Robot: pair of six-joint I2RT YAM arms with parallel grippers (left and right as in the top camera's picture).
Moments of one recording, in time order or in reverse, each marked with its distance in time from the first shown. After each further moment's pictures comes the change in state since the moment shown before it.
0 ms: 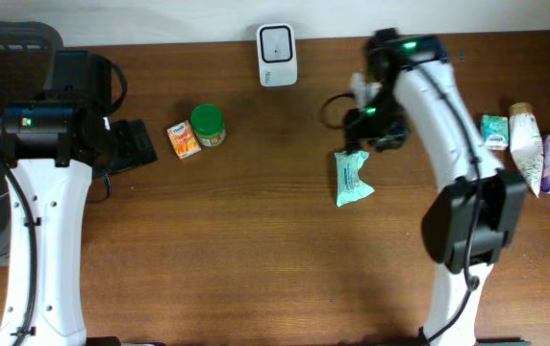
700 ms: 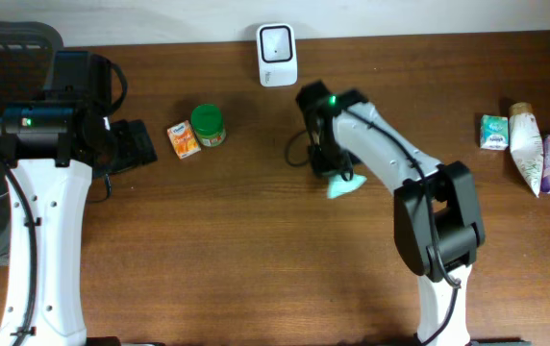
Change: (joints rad) left arm 0.000 0.000 0.000 0.000 0.000 0.000; right arm 0.196 0.012 -0.286 0.347 0.182 0.183
